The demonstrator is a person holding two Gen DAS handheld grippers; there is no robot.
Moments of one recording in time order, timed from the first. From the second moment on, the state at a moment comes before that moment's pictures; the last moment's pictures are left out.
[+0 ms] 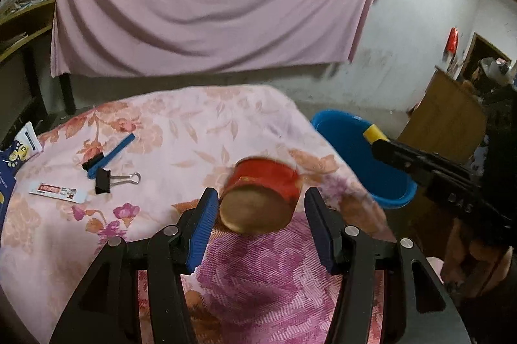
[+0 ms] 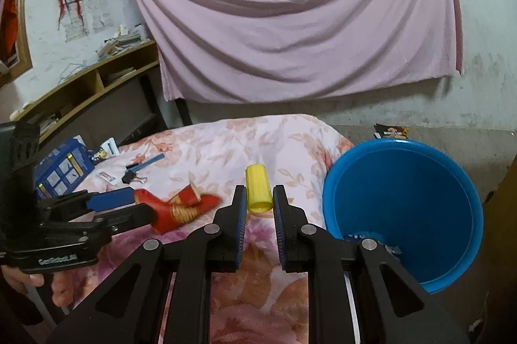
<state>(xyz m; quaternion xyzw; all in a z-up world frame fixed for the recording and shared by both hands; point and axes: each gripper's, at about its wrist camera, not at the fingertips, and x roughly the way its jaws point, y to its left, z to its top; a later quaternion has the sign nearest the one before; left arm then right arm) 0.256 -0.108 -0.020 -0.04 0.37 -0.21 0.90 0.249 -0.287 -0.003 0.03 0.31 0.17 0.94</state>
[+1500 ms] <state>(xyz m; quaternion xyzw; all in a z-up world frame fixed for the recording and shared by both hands) 0.266 -0.240 0.076 -0.04 0.01 -0.31 0.95 0.210 -0.408 0.089 0.04 -0.01 0.04 1.00</state>
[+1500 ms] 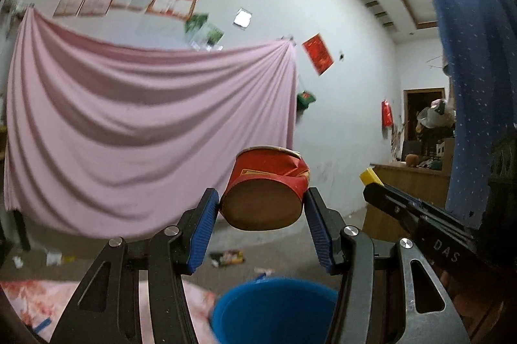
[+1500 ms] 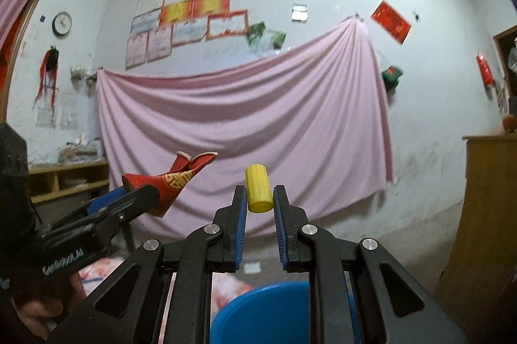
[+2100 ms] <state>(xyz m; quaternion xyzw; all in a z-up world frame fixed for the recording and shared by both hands) 0.313 -0.294 0.030 -0.01 0.16 -0.30 0.94 0.246 -0.436 0.028 0.08 0.11 0.00 0.99</state>
